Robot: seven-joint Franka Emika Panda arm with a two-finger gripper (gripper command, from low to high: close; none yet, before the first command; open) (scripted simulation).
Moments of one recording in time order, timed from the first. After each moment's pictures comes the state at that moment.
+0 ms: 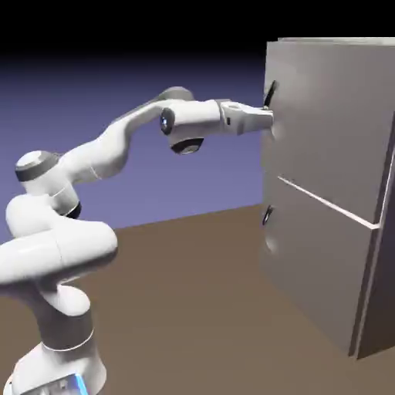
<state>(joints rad) -1.30 -1.59 1.14 -2.30 2.42 2.46 -0.24</state>
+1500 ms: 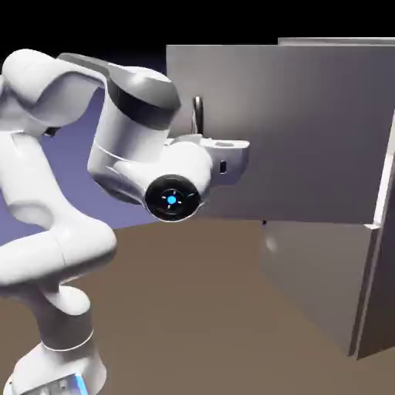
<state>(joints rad) -1.31 -0.69 0.15 -2.57 1.38 0.84 -1.21</state>
